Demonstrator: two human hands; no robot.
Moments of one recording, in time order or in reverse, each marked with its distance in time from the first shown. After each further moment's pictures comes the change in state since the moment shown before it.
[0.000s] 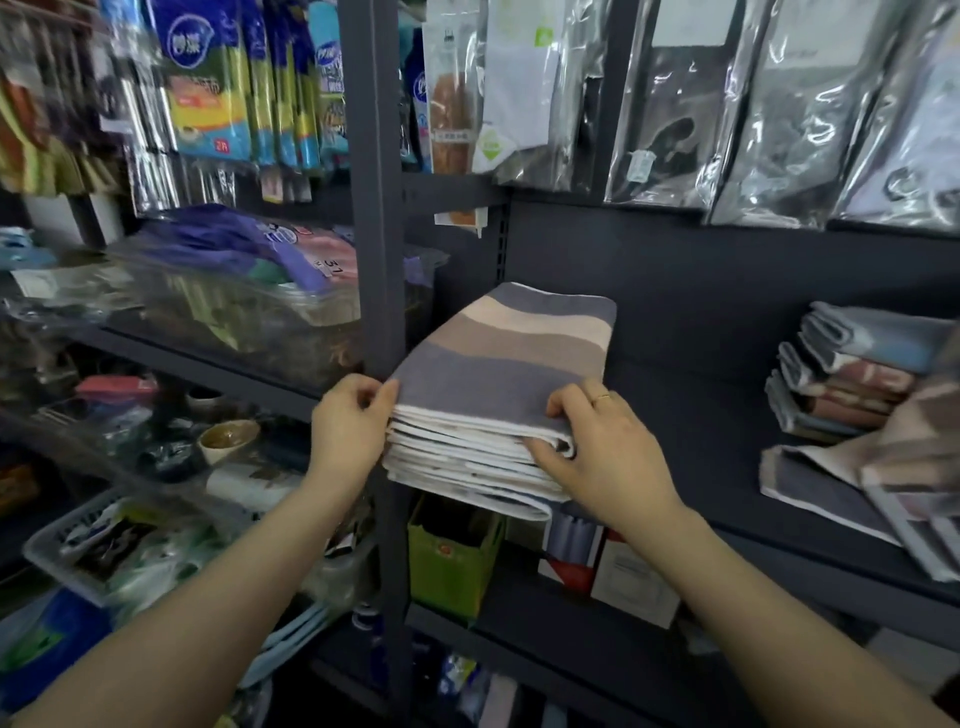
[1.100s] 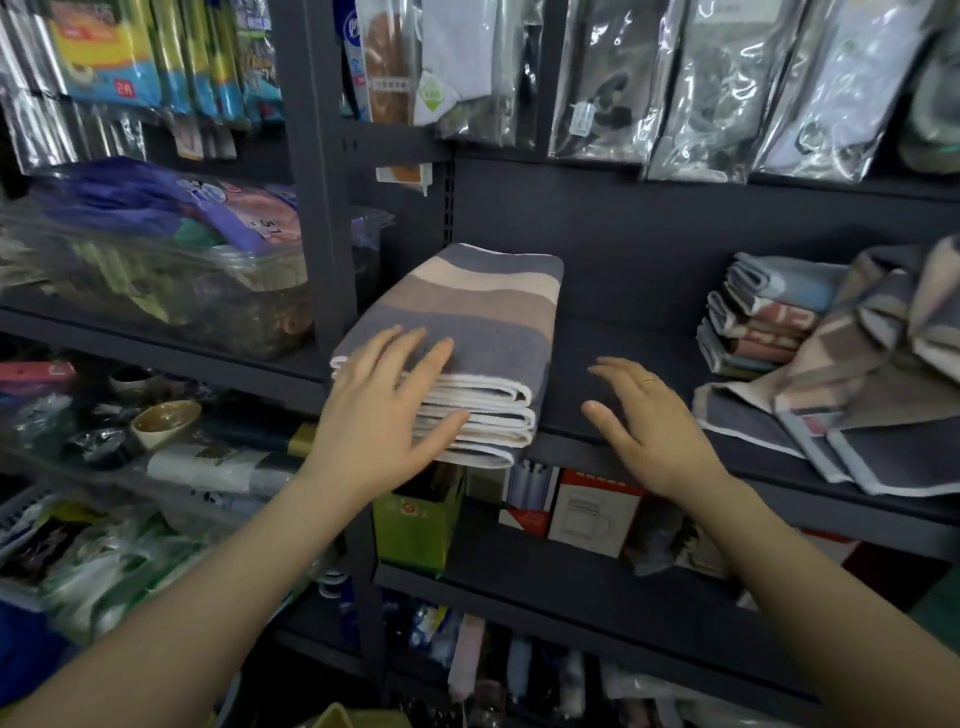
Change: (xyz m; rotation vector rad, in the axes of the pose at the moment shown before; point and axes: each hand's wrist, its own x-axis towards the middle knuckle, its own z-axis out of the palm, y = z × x) left_hand -0.060 0.038 -0.007 0.521 -0.257 0.865; right_hand -0.048 0.056 -0.029 0.001 -0.134 0.163
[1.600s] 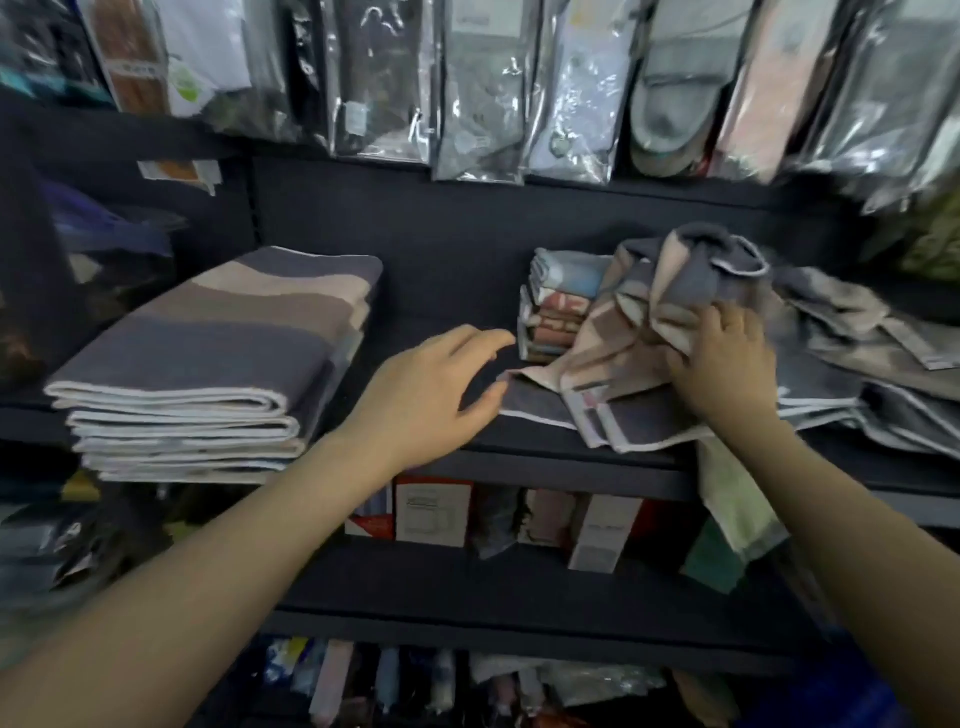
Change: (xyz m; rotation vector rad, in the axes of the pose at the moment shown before) left_hand 0.086 0.186 0.029 -0.407 0.004 0.329; right_hand -0.062 0.184 -0.135 -0.496 0.288 0.522
